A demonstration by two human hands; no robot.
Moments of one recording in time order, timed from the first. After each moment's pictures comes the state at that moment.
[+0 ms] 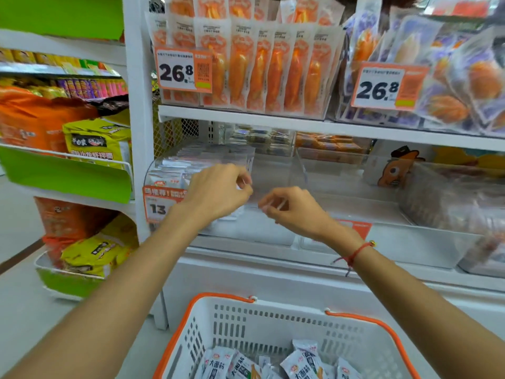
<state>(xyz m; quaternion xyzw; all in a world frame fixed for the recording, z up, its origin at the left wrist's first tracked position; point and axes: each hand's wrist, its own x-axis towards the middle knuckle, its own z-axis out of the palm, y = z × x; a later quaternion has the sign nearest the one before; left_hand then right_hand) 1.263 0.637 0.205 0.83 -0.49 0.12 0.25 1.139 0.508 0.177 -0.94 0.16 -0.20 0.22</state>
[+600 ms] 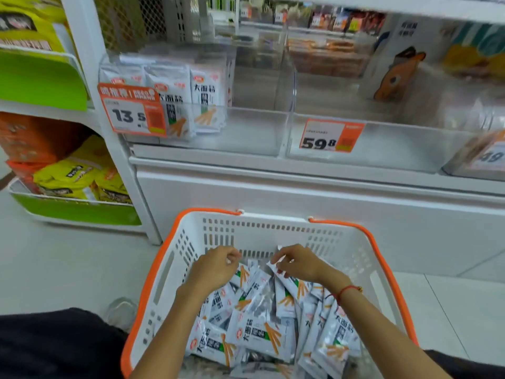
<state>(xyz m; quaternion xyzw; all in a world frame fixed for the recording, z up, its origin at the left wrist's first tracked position) 1.179 0.690 -0.082 0.84 -0.41 -0.28 0.23 1.023 0.537 -0.057 -0.85 0.33 0.09 0.40</state>
